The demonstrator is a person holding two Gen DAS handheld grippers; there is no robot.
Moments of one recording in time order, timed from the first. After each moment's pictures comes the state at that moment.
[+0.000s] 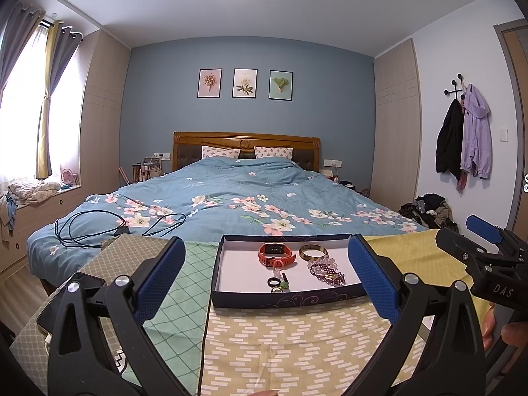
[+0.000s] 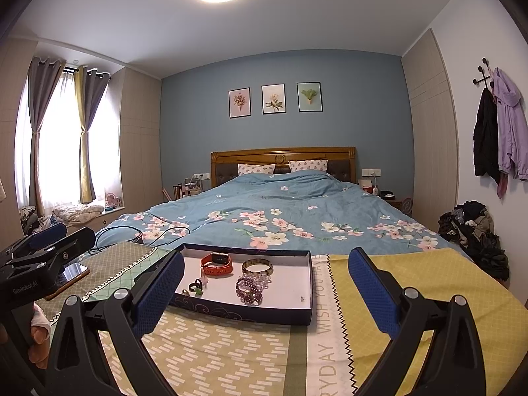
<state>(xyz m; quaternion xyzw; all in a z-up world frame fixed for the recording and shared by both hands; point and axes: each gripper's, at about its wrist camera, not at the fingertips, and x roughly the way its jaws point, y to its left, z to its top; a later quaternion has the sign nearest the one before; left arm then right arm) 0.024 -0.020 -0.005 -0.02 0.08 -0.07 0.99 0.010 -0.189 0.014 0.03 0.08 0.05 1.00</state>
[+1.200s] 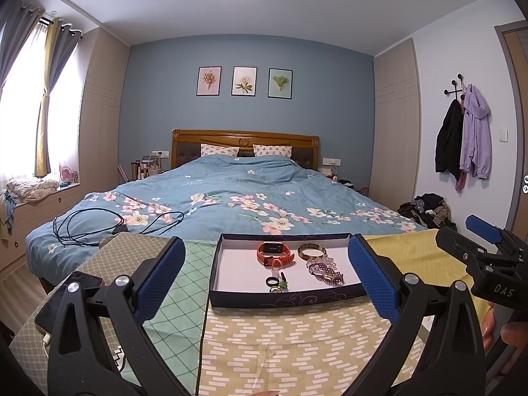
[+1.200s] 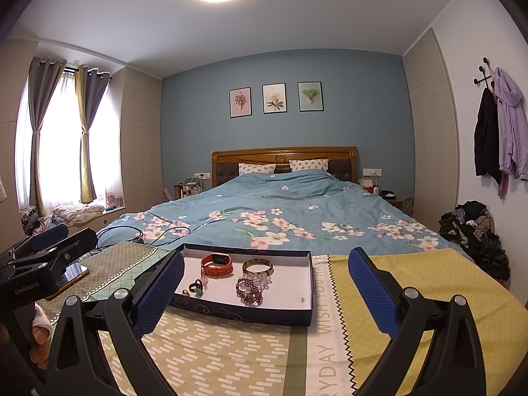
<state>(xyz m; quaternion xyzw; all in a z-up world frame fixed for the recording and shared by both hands) 0.025 -0.018 -0.006 -0.02 0.09 -0.07 0.99 0.011 -0.187 0.013 0.03 0.08 0.05 1.00</state>
